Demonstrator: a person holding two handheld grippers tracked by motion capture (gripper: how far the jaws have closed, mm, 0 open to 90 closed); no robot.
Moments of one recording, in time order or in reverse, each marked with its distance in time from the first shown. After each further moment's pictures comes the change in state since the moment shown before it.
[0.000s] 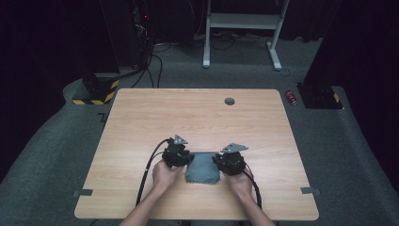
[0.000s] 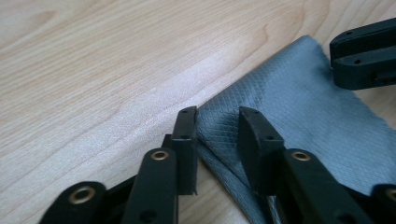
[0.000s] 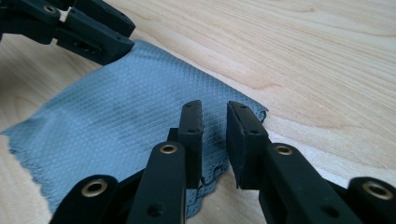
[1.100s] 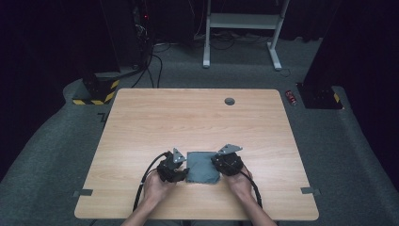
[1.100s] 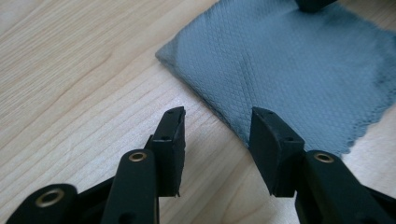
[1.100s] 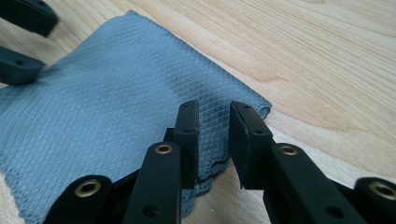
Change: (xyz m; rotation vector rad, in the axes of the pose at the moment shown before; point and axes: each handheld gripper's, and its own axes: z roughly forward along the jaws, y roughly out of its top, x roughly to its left) left arm -0.020 -0.034 -0.034 0.021 0.066 0.157; right arm 0.003 0.000 0.008 0.046 -0.038 -0.091
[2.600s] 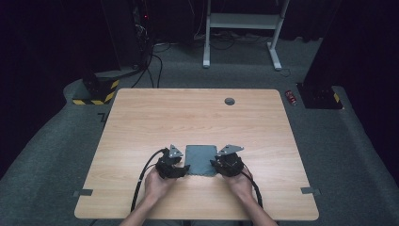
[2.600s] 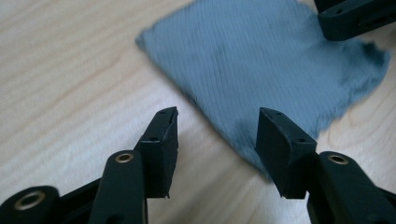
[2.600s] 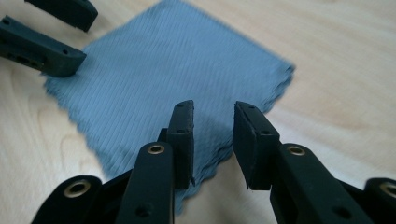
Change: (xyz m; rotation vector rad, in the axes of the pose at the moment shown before) left arm 0.009 -0.008 0.012 -0.040 -0.026 -0.053; right arm 0.003 -0.002 -0.004 0.005 0.051 0.010
